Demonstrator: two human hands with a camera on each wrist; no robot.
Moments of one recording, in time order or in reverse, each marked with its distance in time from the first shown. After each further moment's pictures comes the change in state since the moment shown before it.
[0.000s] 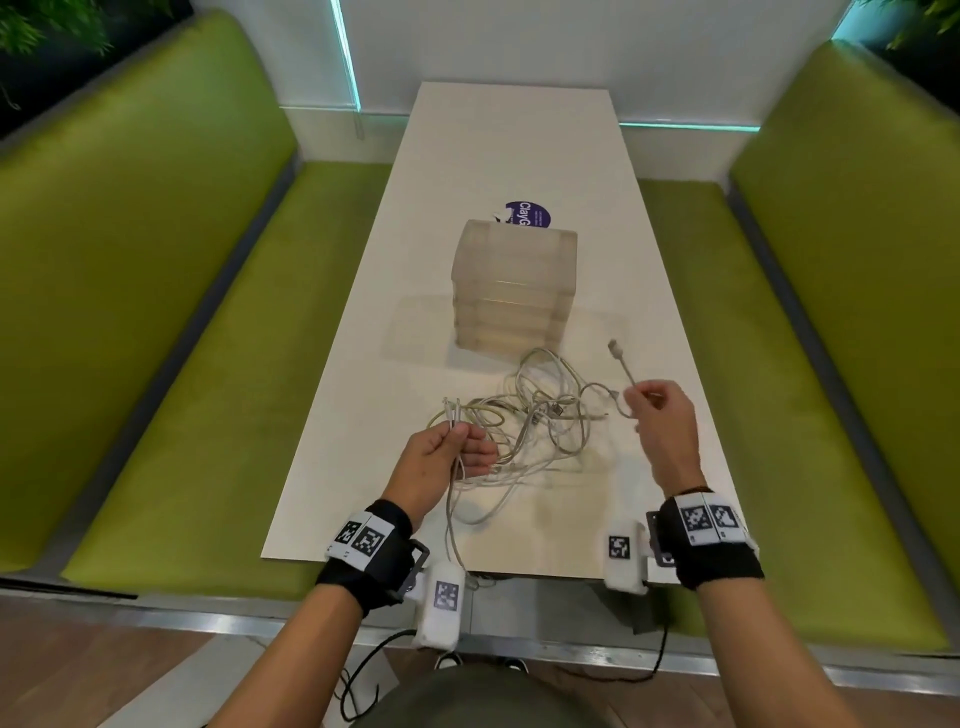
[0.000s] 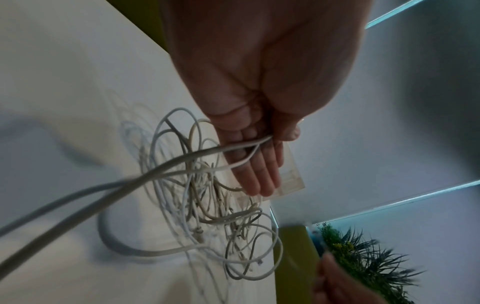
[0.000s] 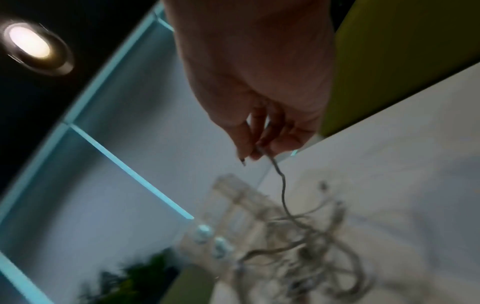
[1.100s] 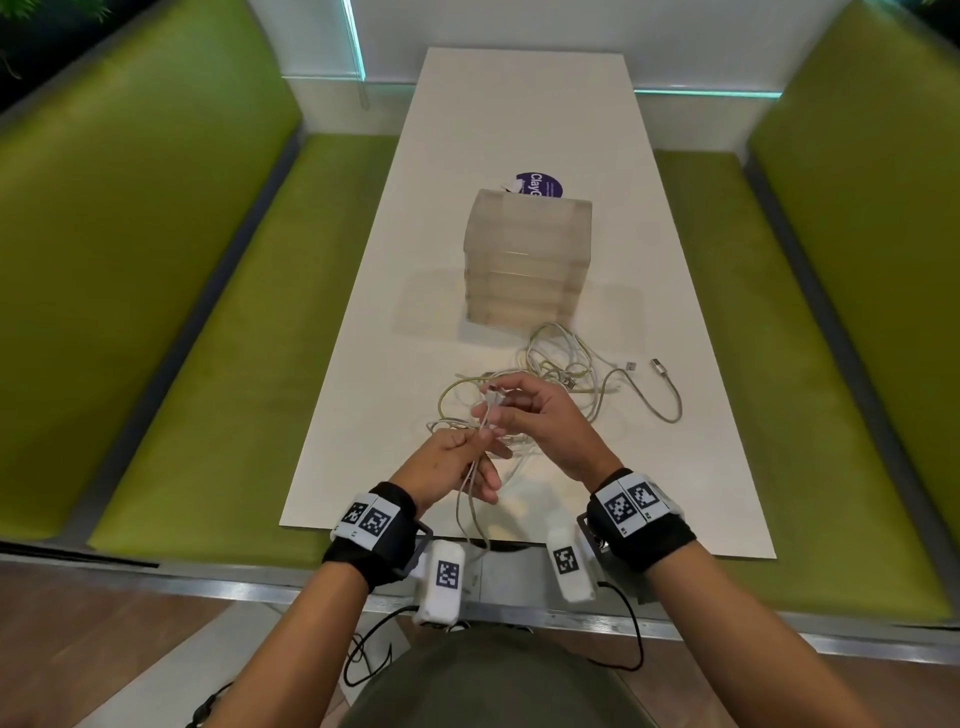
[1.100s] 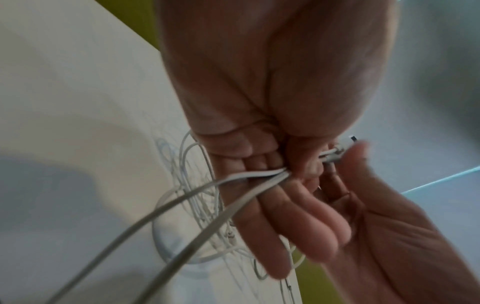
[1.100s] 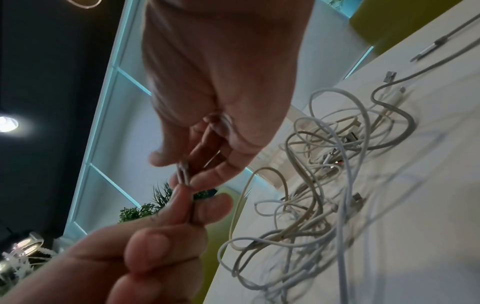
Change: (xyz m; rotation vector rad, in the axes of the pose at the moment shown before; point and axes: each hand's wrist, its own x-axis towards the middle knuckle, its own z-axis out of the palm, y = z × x) left_hand -0.015 -0.009 -0.015 0.180 -0.240 -0.201; right_hand -0.072 -0.021 0.083 0.323 -0.844 -0.060
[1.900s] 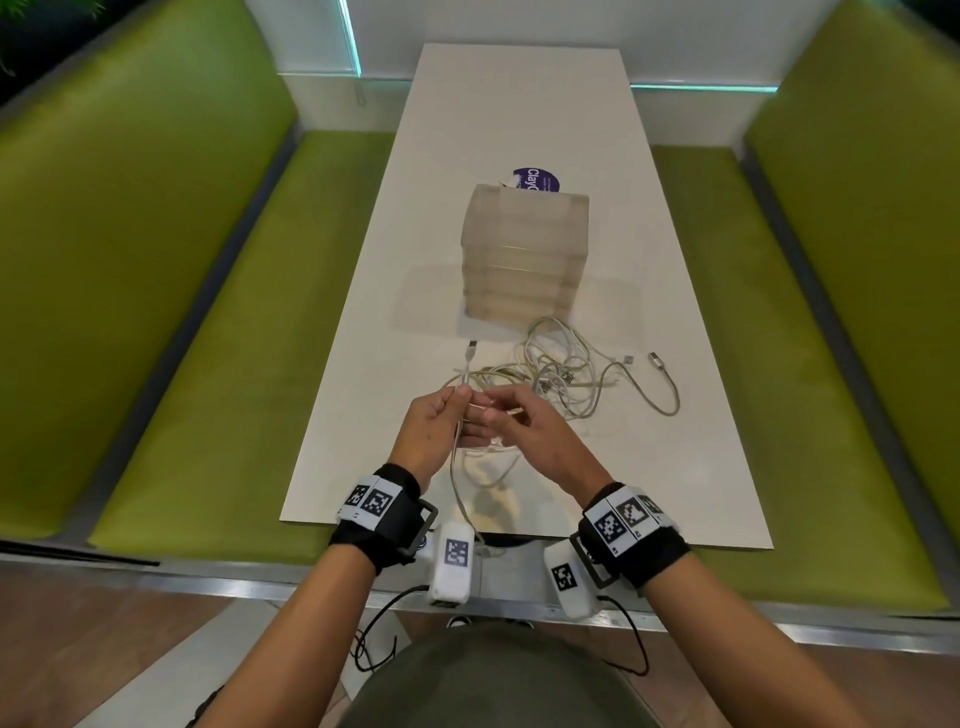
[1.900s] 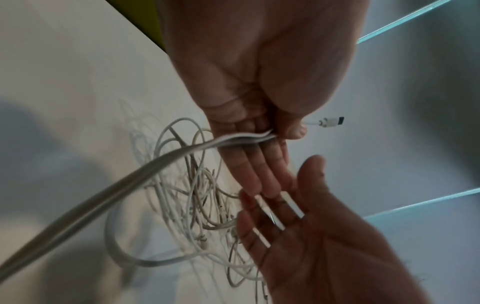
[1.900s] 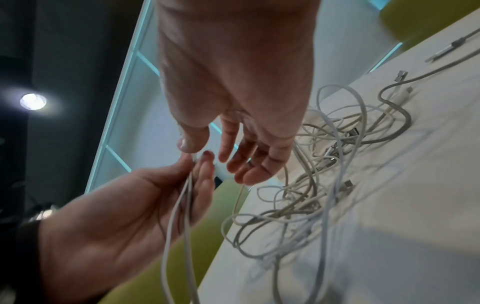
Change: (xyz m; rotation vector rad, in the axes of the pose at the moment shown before) left_hand 0.010 0.012 0.001 -0.123 0.257 0.223; right_hand -0.009 0.018 0.008 -0.312 0.105 0.054
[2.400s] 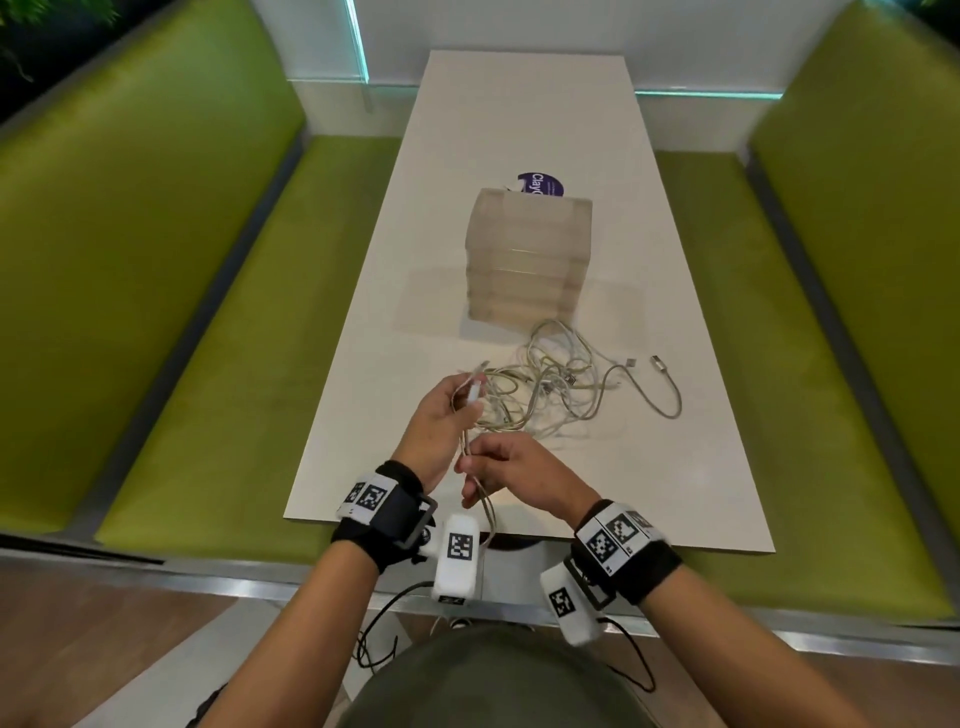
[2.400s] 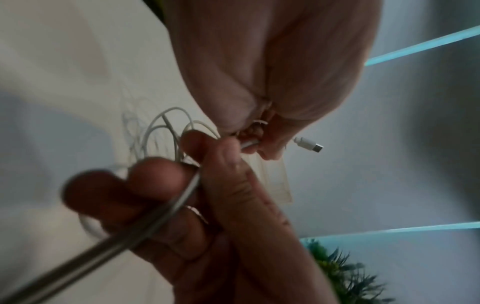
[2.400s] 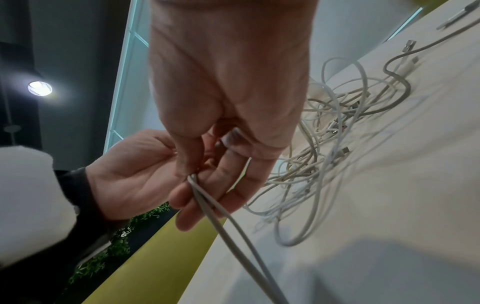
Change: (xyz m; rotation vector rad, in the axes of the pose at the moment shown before) left_hand -0.002 0.003 0.003 0.011 0.014 0.069; right_hand -0.021 -0.006 0.022 0.140 -0.315 0.133
